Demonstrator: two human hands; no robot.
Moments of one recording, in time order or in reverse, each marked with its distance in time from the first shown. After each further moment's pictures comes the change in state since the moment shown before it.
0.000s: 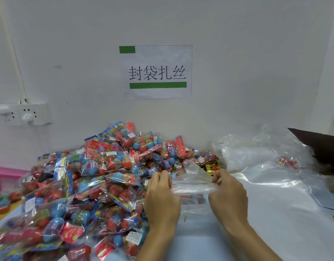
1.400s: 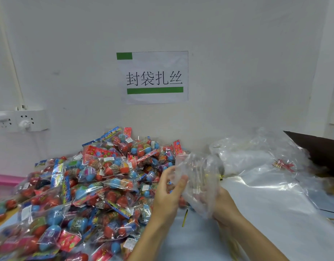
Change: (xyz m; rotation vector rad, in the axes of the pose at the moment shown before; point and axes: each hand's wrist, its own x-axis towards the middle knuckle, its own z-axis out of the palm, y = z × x) left_hand 0.010 0.007 -0.001 -0.982 -0.440 -0.218; right_hand 0.006 0.010 0.012 0.657 -0.413 0.331
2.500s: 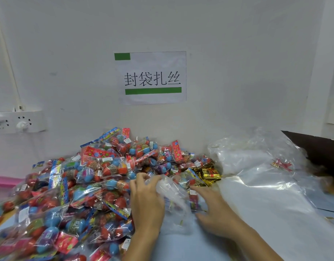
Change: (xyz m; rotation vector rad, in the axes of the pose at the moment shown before) left_hand 0.004 -0.012 -0.030 1.047 0.423 0.235; right_hand 0.000 0.012 -0.015 -0.796 -0.251 -0.339
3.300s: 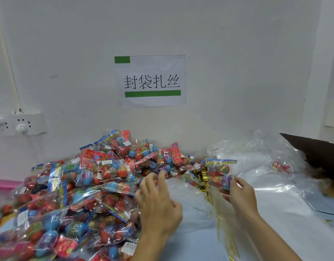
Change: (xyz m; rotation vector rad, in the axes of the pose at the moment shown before) left_hand -0.013 0.016 -0.001 0.123 -0.109 0.155; right_hand 0.018 0.021 -0.029 0.860 0.670 0.561
